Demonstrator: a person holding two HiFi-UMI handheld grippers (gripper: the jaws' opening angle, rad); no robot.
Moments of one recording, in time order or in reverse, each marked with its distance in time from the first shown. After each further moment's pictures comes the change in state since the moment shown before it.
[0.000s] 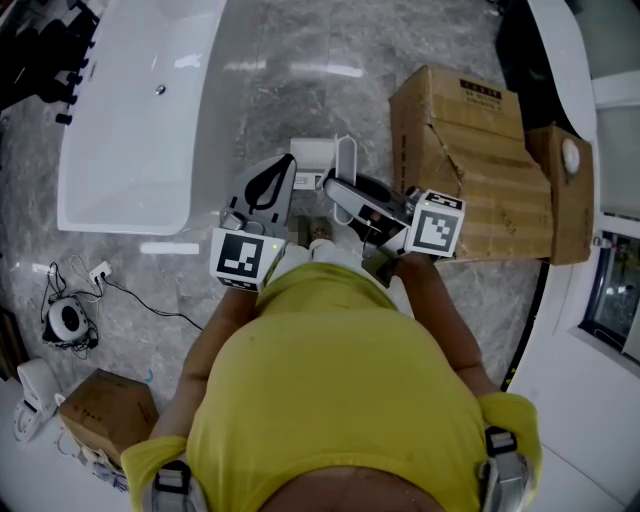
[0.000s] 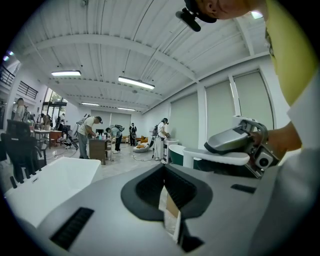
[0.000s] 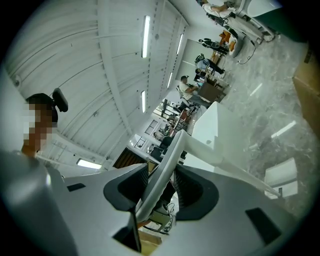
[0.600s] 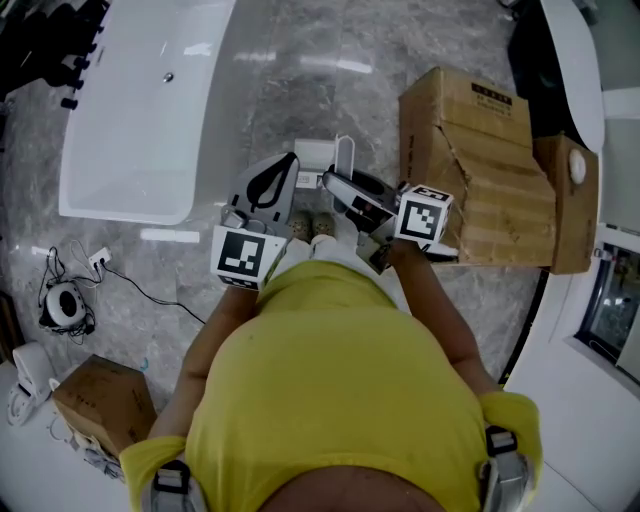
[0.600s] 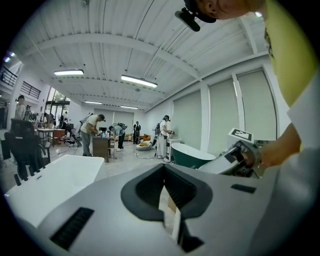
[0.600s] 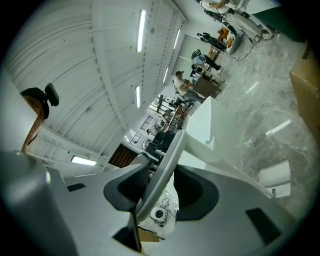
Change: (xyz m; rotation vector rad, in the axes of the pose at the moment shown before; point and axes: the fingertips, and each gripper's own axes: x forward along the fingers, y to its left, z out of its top) left arm -0.002 0.002 -0.008 -0.011 0.021 0.031; right arm 0.011 -0.050 -0.017 -0.007 0.048 -0.030
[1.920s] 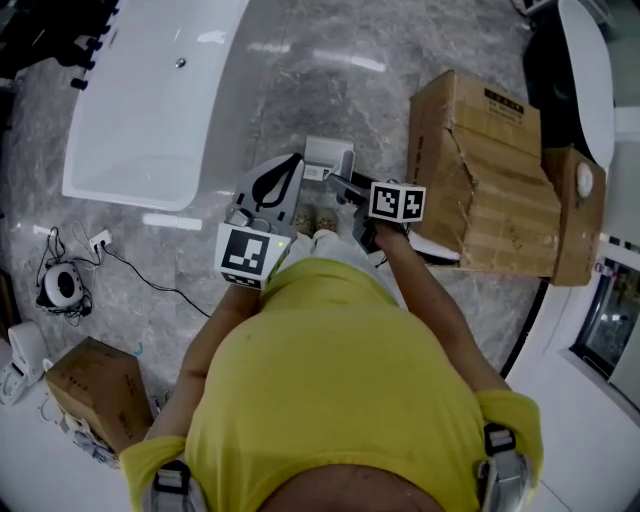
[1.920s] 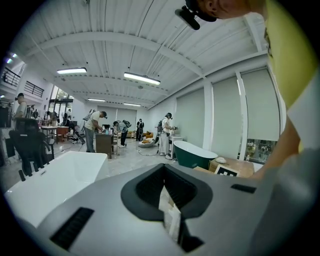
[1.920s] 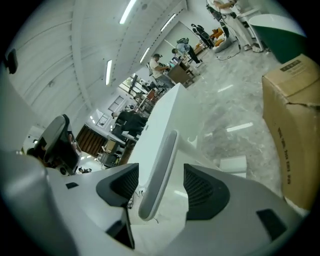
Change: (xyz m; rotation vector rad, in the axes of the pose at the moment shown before) left arm -0.013 0.005 -0.012 -0.024 0.034 0.031; right arm -0.001 -0.162 -0.078 -0.002 0.209 -0.432
